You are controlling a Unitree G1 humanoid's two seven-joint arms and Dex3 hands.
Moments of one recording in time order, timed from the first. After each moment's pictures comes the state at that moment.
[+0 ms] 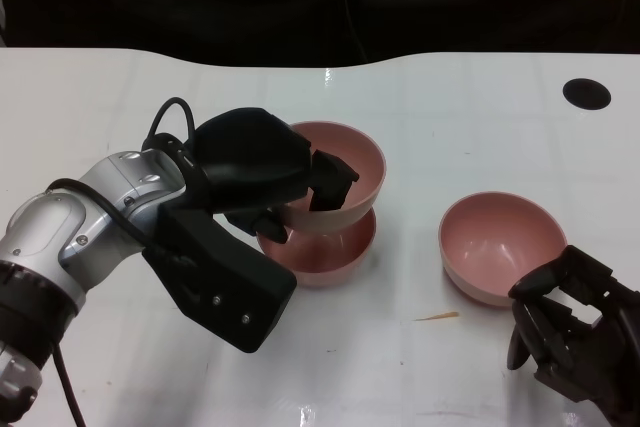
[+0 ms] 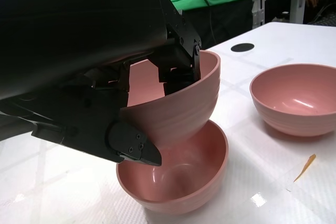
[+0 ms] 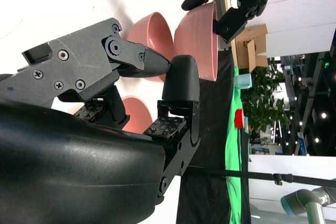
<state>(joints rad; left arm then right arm) -0.75 0.40 -0.50 0.51 0.78 -0.62 -0.19 0.13 0.01 -0.09 0.17 0.29 -0.34 0.40</state>
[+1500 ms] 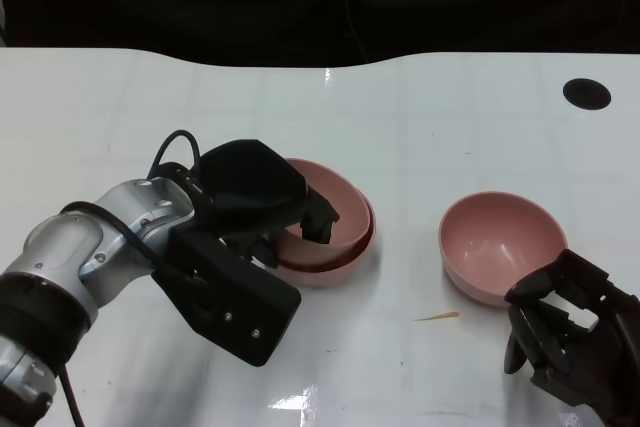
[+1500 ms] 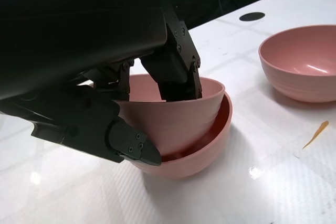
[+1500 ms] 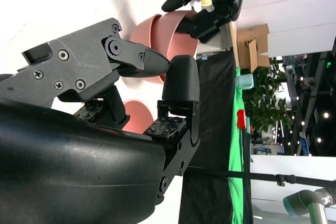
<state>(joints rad) -0.75 0.36 -0.57 0.65 0.83 -0.60 -0.12 0.14 0.01 -0.08 0.16 0.29 -0.34 0.39</state>
